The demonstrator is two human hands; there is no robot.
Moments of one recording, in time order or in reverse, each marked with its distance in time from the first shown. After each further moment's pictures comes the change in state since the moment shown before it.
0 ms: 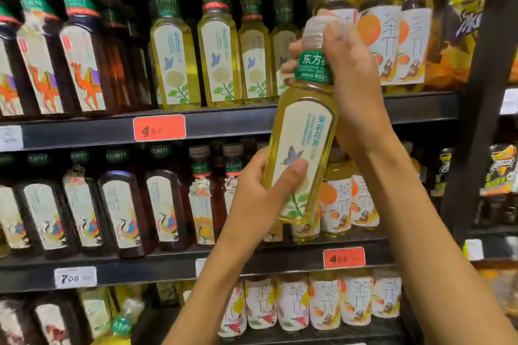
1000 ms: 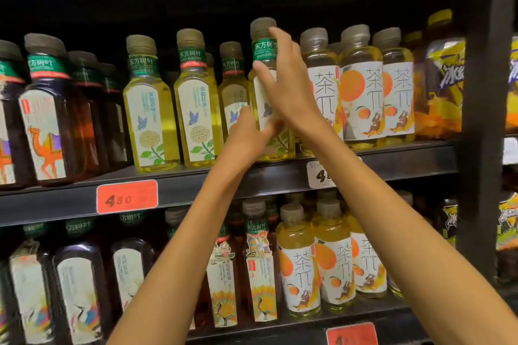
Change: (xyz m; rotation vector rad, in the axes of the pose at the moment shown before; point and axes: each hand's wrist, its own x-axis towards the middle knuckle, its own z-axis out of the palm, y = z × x) left_hand 0.190 0.010 -0.014 0.565 0.112 -0.060; right_hand 0.122 0.041 0.001 -0.953 0.089 -0.235
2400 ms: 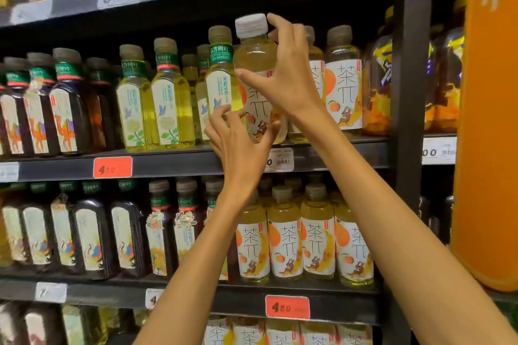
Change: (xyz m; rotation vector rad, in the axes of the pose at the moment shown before) left_hand -0.060 0.045 0.095 0.315 0.574 0.068; right_hand -0.014 0.038 -0.102 0.094 -0.056 -0.148
